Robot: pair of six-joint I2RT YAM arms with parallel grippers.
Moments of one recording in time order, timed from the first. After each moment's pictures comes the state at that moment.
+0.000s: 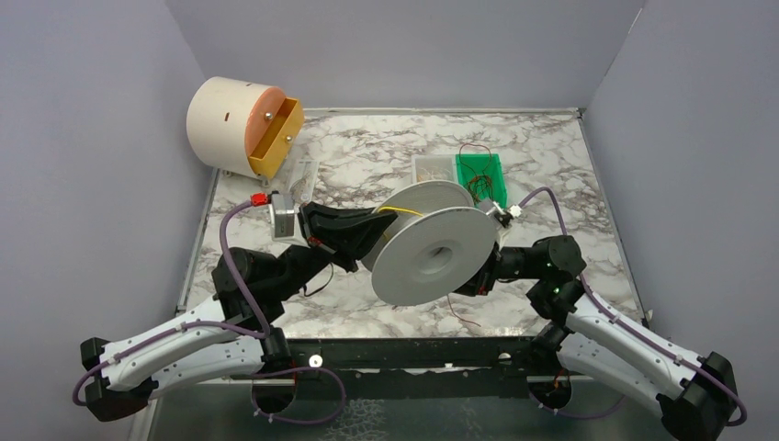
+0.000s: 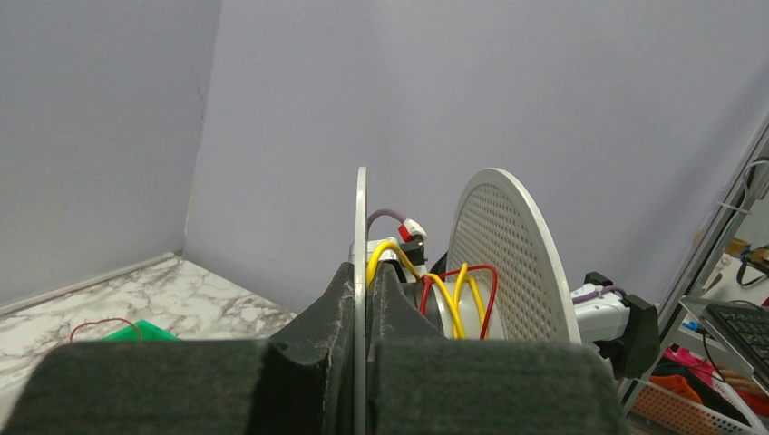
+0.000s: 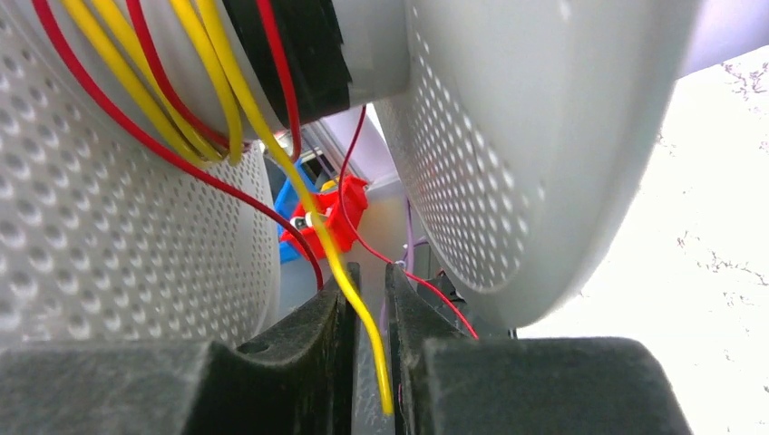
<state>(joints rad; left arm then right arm) -1.12 0.68 0.77 0.48 -0.06 -0.32 0.72 0.75 0.45 0.66 -0.89 0.76</state>
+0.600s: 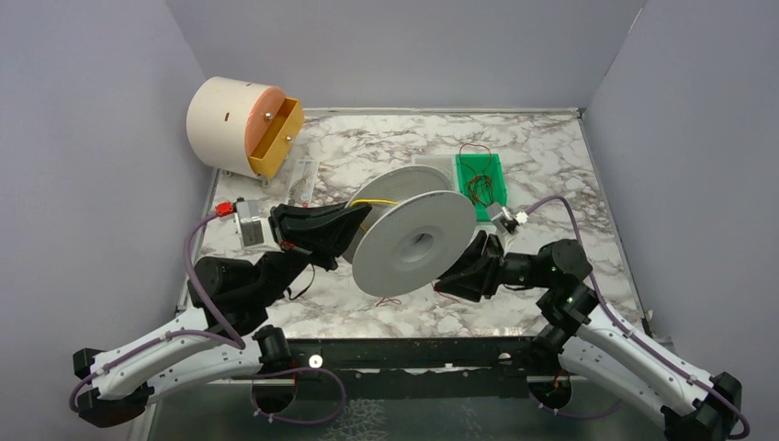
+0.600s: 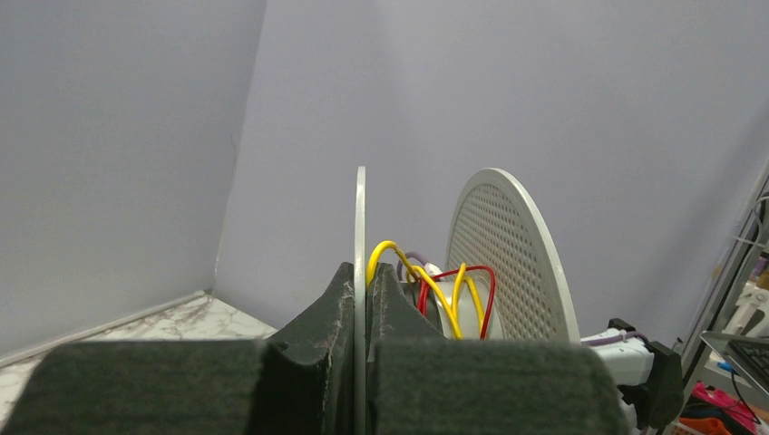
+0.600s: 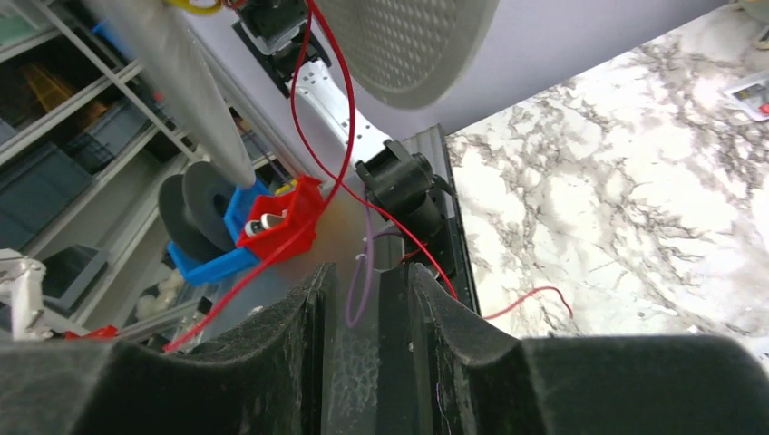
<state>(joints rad) -1.12 0.59 0.77 0.48 -0.12 -0.25 0.72 0.64 0.45 0.42 -0.79 0.64</state>
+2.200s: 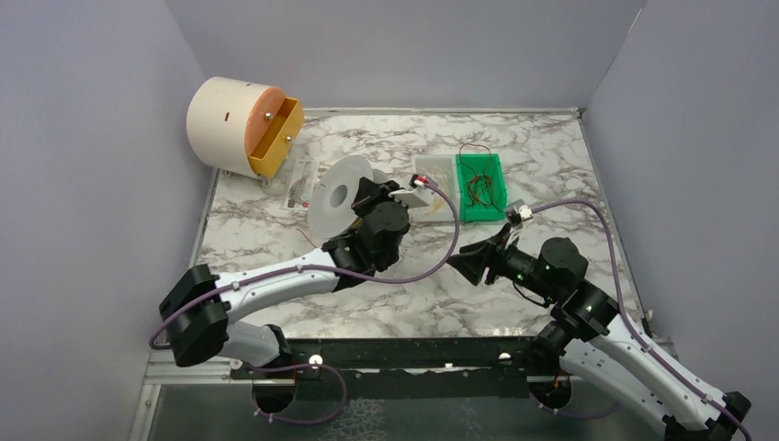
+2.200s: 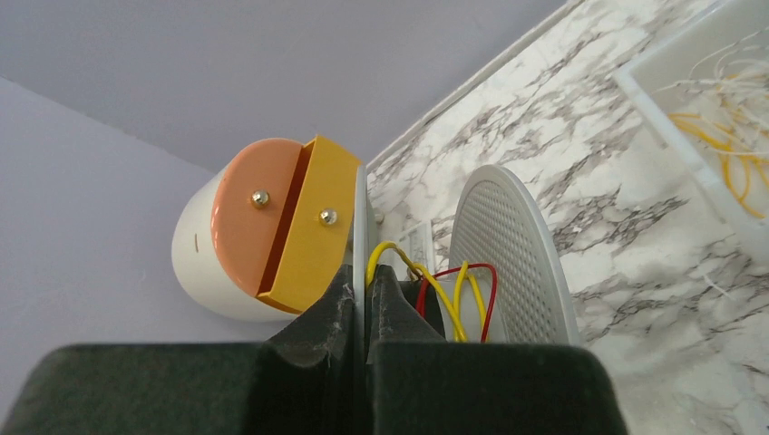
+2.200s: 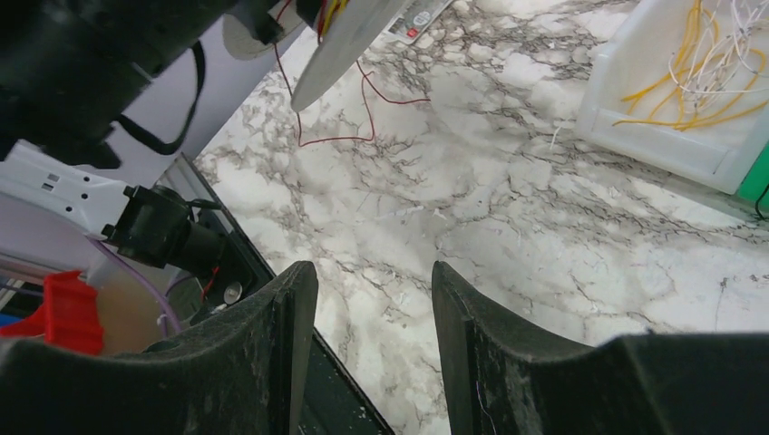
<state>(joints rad) -1.06 1.30 0.91 0.26 -1.06 0.70 0.72 0.52 0.52 -0.15 -0.20 0.44</state>
